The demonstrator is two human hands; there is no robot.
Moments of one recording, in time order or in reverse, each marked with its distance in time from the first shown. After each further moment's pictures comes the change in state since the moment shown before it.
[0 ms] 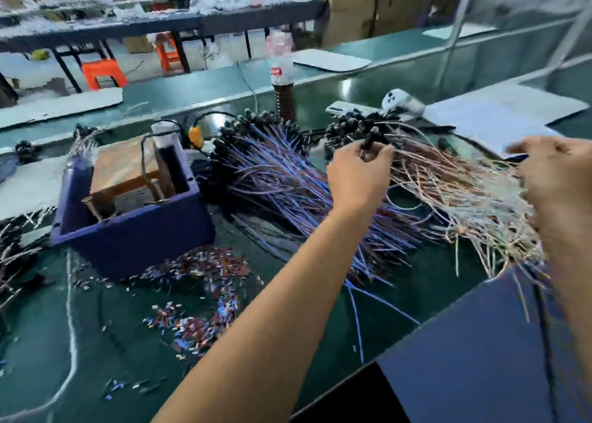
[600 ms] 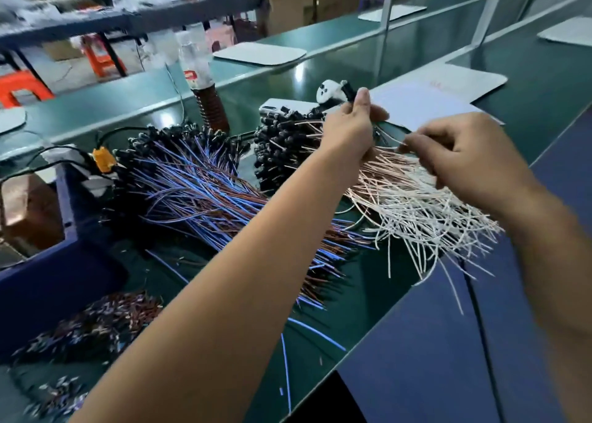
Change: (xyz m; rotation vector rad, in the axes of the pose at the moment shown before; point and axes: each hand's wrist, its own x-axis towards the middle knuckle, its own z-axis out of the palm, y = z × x) left_hand 0.044 0.046 0.108 -0.334 -0.334 -0.232; right_hand 0.018 -0.015 -0.031 -0.296 -0.449 -0.452
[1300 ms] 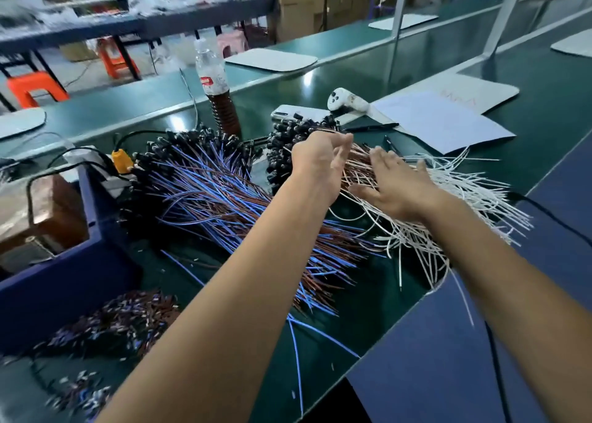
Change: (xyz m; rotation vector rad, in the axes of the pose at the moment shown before) left_hand -0.001 0.003 -0.046 -0.599 0.143 -0.175; right_hand 0.051 0.030 0.097 -0.611 -0.513 0.152
